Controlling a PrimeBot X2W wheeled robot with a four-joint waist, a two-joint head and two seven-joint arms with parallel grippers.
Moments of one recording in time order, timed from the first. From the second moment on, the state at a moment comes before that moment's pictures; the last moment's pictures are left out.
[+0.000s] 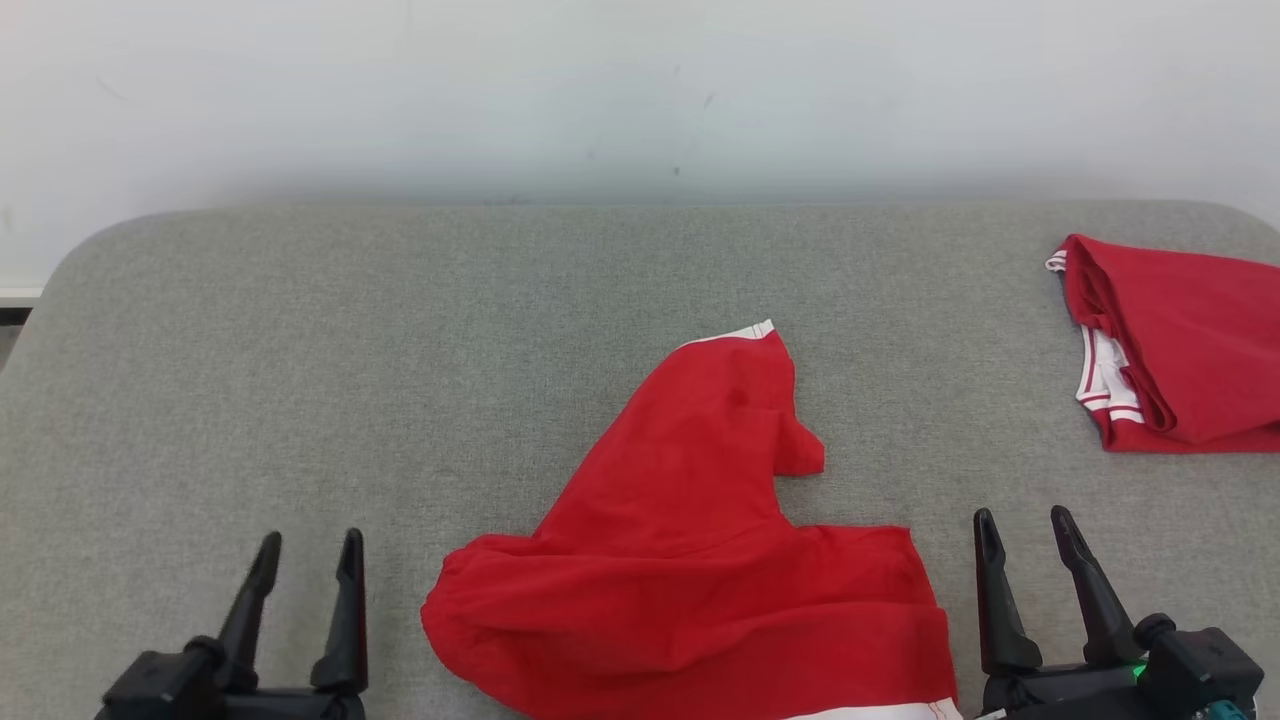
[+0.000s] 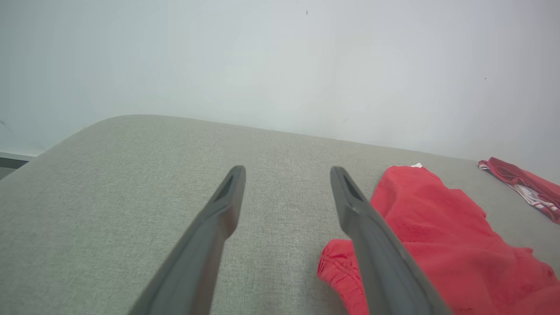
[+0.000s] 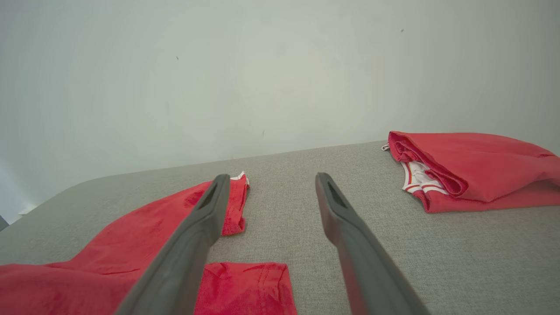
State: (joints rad) left arm -0.03 0.11 -0.01 0.14 -0.27 -0.13 -0.26; right arm 0.03 -0.09 0.04 0.09 0.25 0.13 -0.26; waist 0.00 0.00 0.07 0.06
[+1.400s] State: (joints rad) left arm 0.01 0.05 0.04 0.07 -0.18 -0.13 -0.26; right arm -0.20 -0.20 0.18 0.52 0.24 0.13 -0.13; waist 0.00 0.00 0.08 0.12
